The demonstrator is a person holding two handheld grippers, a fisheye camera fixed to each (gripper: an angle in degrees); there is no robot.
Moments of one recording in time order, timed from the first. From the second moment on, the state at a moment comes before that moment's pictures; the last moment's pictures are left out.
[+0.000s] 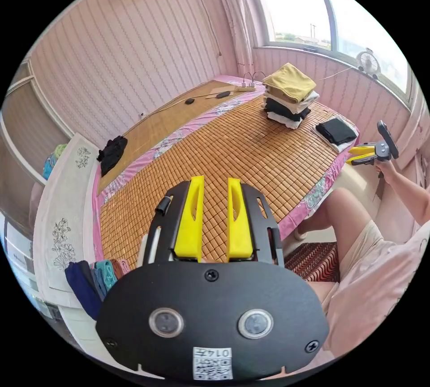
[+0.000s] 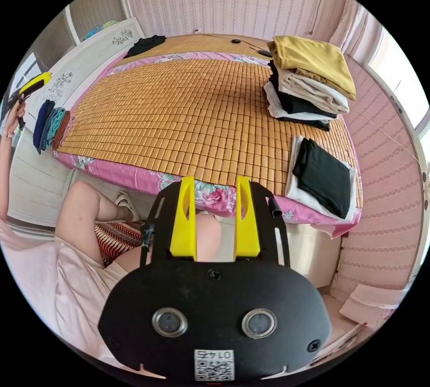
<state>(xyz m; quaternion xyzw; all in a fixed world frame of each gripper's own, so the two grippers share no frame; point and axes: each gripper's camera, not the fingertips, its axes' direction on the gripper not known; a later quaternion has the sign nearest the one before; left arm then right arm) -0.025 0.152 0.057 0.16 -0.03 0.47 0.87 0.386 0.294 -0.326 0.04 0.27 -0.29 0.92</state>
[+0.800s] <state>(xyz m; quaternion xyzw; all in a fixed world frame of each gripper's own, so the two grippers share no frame) 0.488 0.237 0.430 -0.06 0.22 0.68 0.69 0.618 0.226 -0.351 0.10 0.33 -0.12 0.93</state>
